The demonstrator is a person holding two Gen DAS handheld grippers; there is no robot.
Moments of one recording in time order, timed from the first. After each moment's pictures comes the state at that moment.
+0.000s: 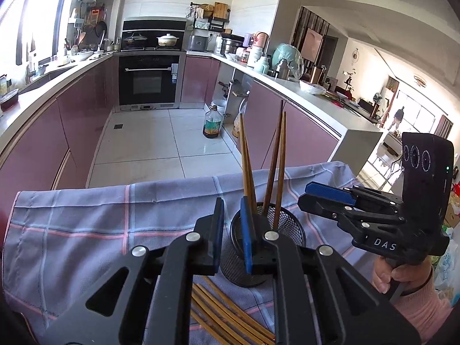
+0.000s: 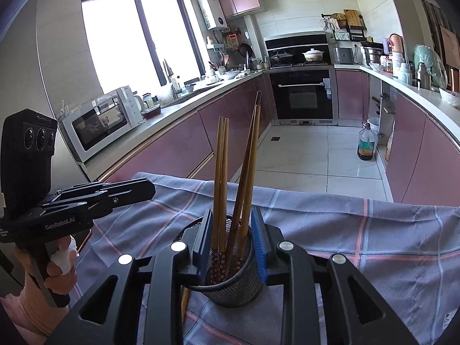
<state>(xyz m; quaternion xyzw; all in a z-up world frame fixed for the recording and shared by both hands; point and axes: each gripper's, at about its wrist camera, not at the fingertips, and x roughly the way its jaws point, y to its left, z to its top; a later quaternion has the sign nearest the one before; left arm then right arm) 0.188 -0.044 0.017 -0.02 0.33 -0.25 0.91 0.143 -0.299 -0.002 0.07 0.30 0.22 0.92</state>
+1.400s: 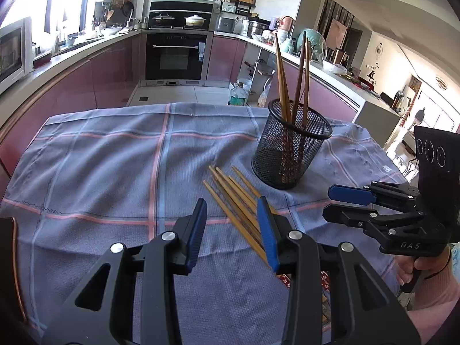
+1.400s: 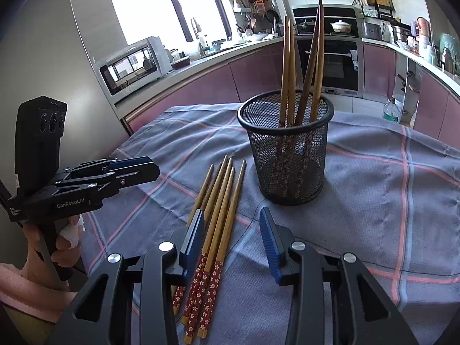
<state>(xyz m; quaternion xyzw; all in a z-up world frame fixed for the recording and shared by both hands) 0.094 0.002 -0.080 -0.02 0.38 -0.19 0.91 0.065 -0.254 -0.069 0.04 0.38 0.28 0.88</state>
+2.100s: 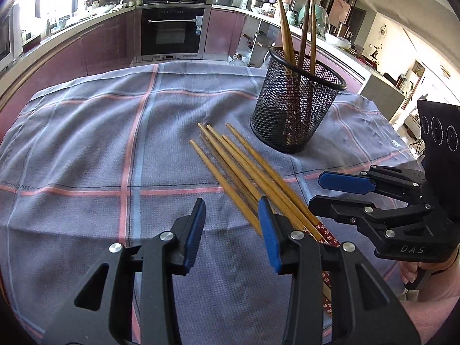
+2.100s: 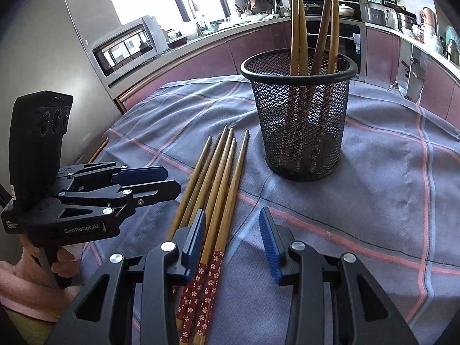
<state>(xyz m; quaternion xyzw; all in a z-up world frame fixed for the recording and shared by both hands) 0.111 -0.018 -0.127 -0.01 0.44 -0.19 0.88 0.072 -0.238 -0.095 0.03 0.42 0.27 0.86</state>
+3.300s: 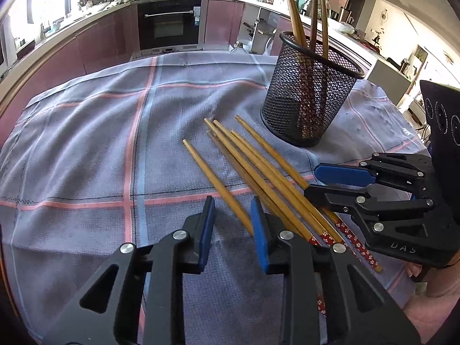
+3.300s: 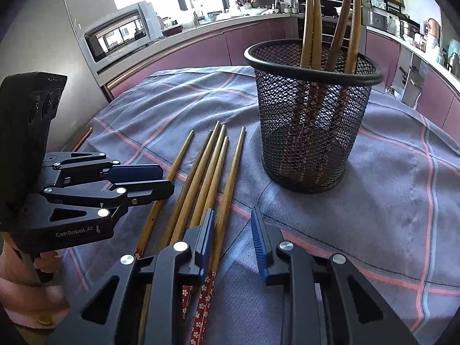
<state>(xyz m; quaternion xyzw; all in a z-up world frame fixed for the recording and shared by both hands) 0.131 -0.021 -0.139 0.03 0.46 -0.18 0.87 0.092 -0.216 -0.105 -0.02 0.44 0.25 0.86</state>
